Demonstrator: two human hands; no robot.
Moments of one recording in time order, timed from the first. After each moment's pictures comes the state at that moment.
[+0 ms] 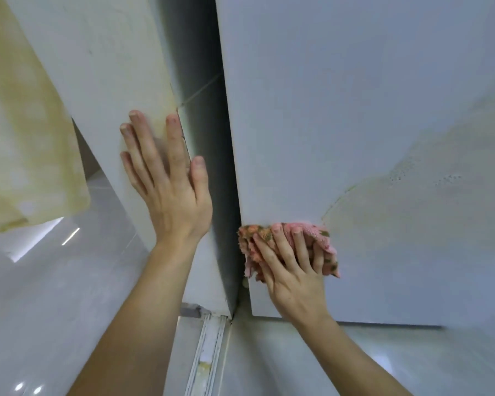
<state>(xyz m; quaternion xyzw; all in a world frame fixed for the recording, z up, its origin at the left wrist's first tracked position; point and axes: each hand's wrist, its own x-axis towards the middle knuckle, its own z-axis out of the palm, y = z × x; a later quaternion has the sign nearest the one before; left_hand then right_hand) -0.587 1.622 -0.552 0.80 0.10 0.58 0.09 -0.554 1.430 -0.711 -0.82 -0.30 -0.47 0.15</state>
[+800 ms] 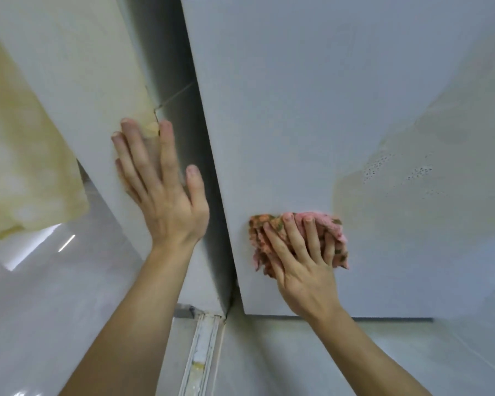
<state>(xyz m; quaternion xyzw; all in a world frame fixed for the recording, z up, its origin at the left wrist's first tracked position) -0.588 1.605 -0.555 0.79 0.07 0.60 0.10 -0.544 1.395 -0.695 -0.82 -0.29 -0.47 0.16</state>
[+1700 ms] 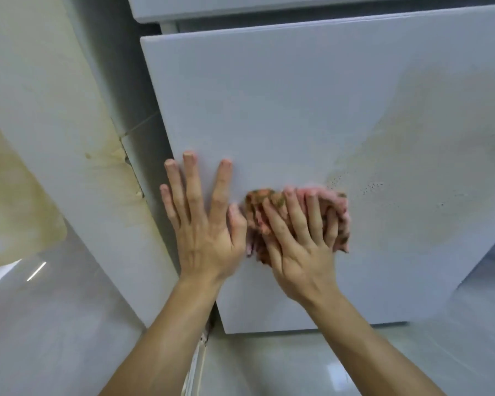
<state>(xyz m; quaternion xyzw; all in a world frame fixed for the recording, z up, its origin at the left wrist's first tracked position) -0.574 1.523 -0.569 0.82 -0.01 0.57 0.08 -0.524 1.367 -0.628 -0.78 -0.27 -0.53 0.19</state>
